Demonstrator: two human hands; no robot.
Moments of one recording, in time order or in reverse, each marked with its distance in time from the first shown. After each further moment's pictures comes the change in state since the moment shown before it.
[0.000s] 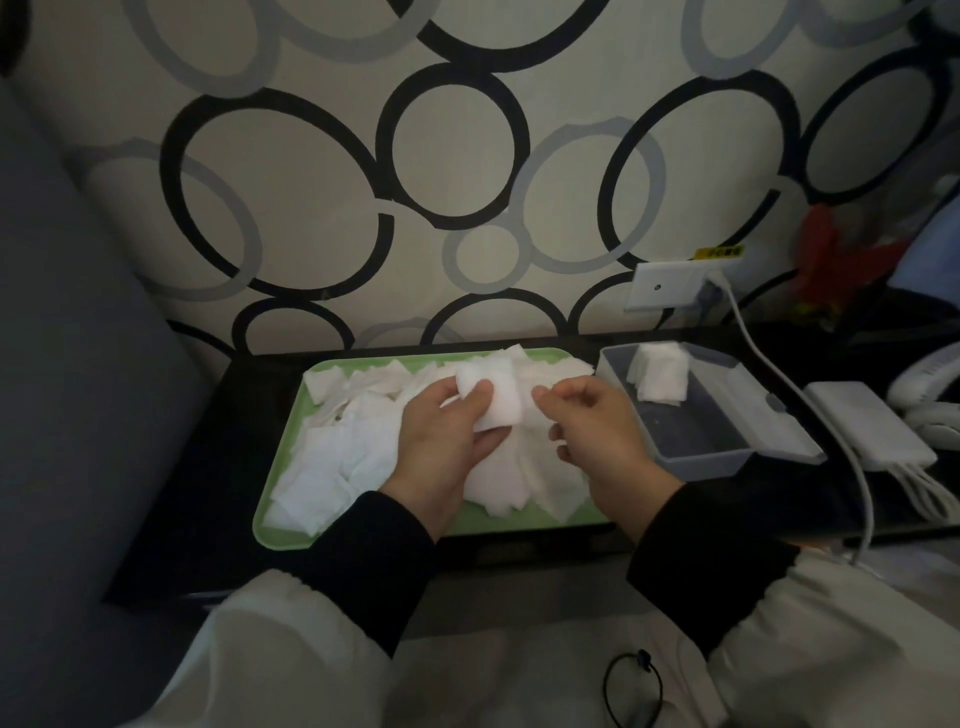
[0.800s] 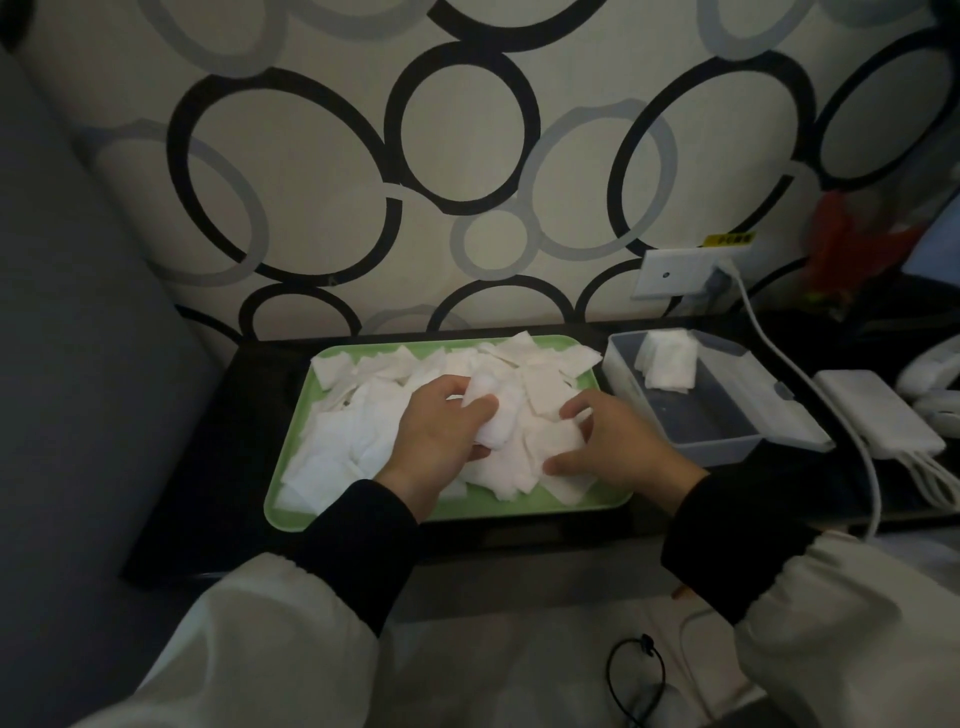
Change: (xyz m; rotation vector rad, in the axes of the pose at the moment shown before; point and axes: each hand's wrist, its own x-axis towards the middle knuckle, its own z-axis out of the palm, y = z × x) left_hand 0.013 -0.007 -0.030 0.441 -0.077 0.067; right_hand 0.021 0.022 -0.032 -0.887 -0.268 -0.087
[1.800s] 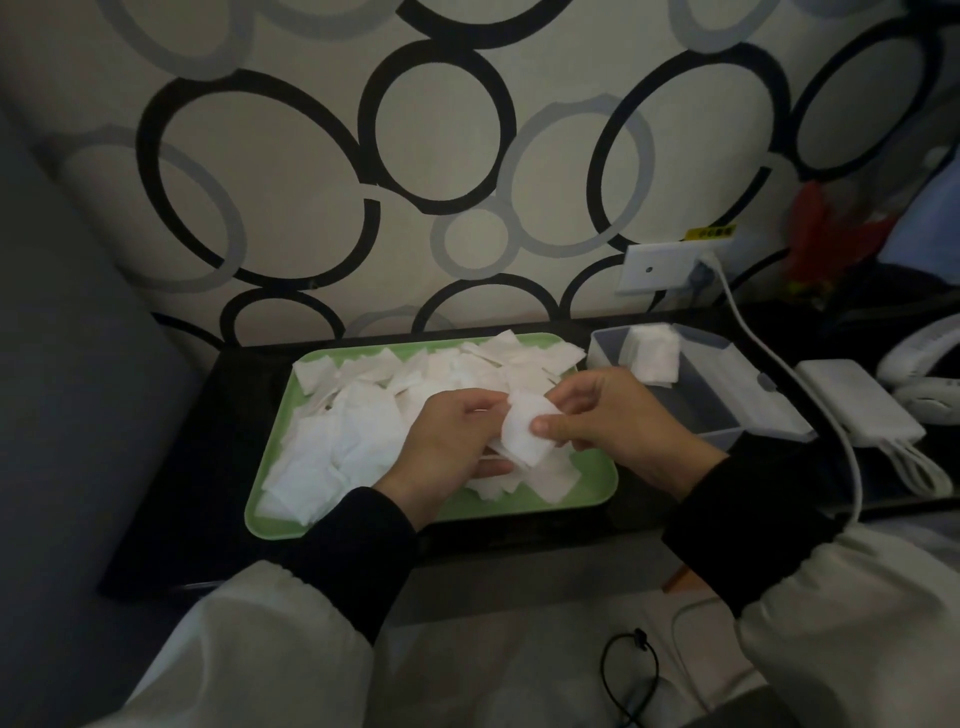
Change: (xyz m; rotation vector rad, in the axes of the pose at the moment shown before) left_hand -0.018 0.012 0.023 -0.015 -0.194 -0.056; right_hand -0.012 -0.006 -0.022 0.555 -0.042 -0.176
